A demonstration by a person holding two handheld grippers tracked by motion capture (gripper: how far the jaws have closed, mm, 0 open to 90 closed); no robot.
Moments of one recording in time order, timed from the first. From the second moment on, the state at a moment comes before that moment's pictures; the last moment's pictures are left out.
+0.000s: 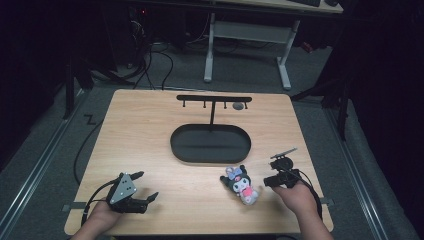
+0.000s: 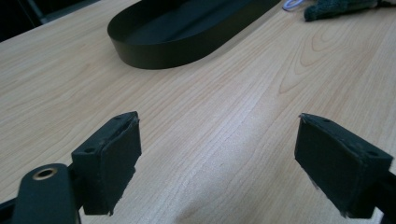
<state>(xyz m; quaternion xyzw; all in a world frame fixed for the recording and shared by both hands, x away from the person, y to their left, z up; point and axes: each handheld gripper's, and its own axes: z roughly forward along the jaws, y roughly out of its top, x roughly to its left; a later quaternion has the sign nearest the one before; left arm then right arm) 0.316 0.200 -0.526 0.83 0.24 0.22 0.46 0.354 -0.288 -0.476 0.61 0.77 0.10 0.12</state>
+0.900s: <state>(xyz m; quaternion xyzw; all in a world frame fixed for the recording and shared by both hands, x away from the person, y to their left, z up) 0.313 0.204 -0.526 0.81 0.24 0.23 0.48 0.357 -0.257 -0.452 0.56 0.82 0.07 0.10</state>
